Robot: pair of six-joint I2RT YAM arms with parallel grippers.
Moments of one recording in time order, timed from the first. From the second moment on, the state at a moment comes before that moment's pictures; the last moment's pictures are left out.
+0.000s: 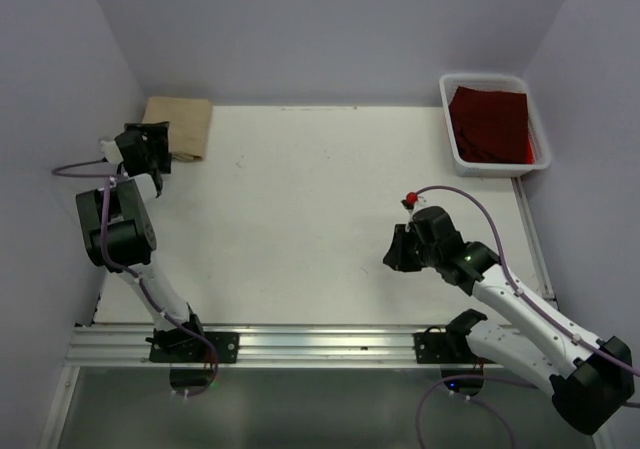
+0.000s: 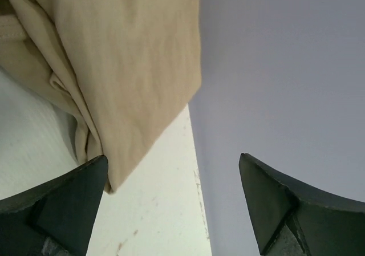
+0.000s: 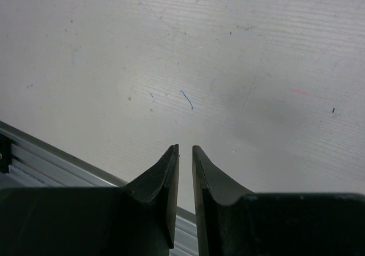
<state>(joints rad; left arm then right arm) 0.34 1.96 1.13 0.42 0.05 -1.30 0.58 0.88 0.62 -0.58 -0.07 0.54</state>
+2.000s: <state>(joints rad) -0.77 1.66 0.84 1.26 0.88 -1.46 0.58 0.71 0.89 -0.56 0.22 0.42</state>
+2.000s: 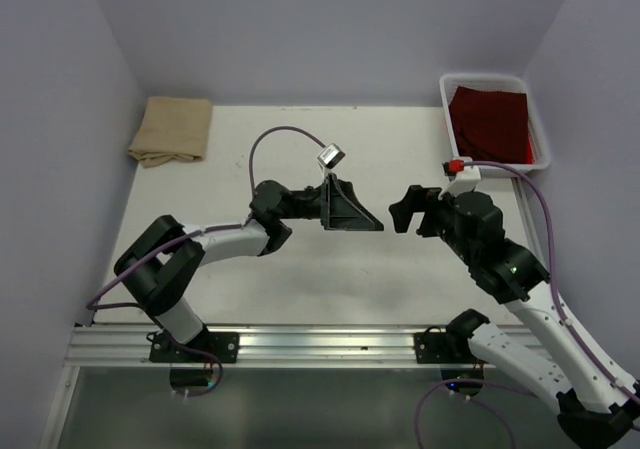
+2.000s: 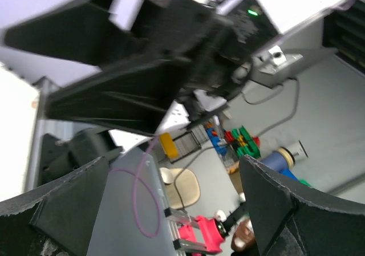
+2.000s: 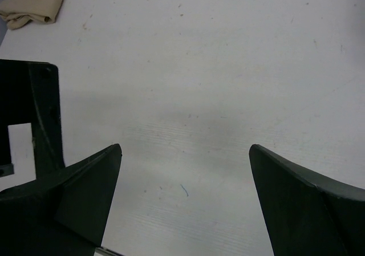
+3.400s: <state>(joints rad) -0.73 1.33 1.04 -0.35 -0.30 -0.46 0.58 0.99 1.17 -0.84 0.62 0.45</state>
